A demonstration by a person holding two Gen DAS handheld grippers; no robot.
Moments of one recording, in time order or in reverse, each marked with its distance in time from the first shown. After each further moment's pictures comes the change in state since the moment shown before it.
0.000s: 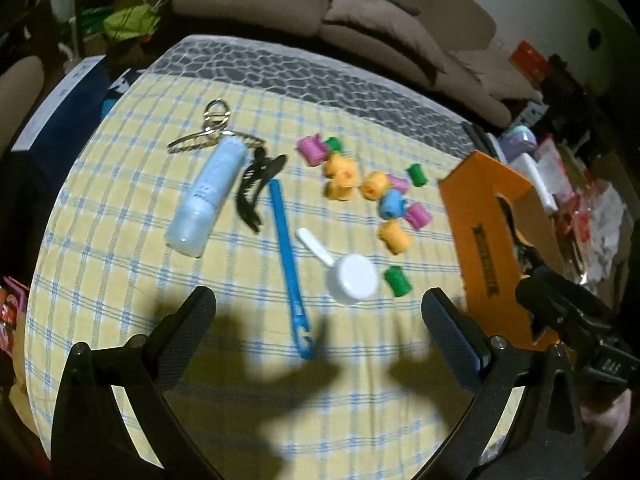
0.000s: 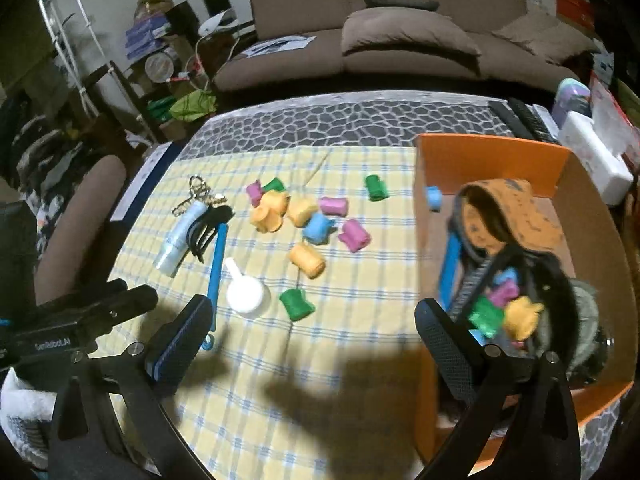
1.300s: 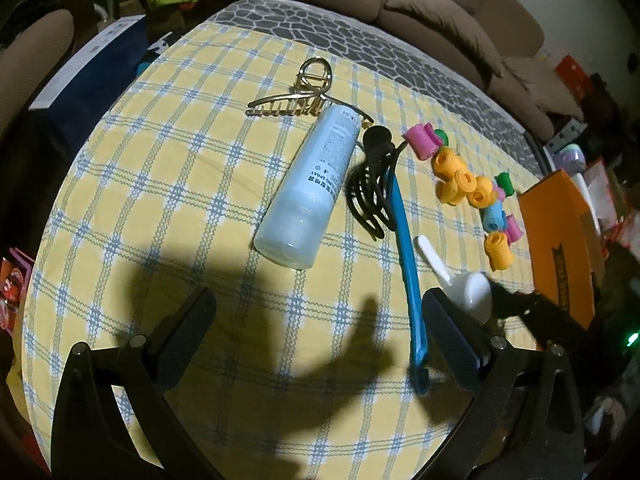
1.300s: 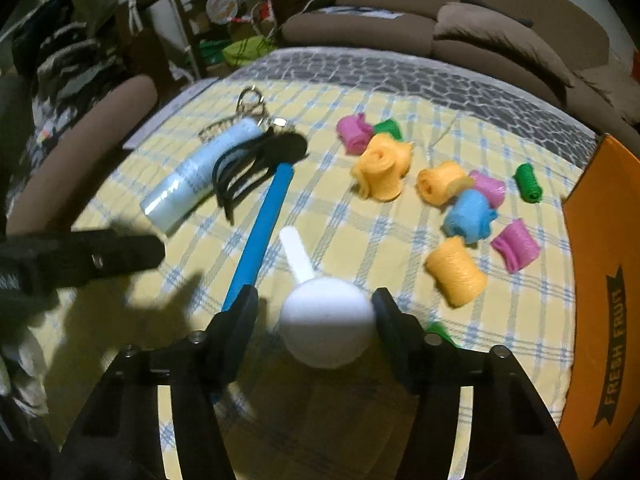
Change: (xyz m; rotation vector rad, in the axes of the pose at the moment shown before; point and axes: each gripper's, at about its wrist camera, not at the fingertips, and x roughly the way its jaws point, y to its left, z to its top) left arm 0.051 0.079 0.006 -0.106 0.046 0.074; right arm 0.143 0.082 -0.027 -0.265 0.059 0.059
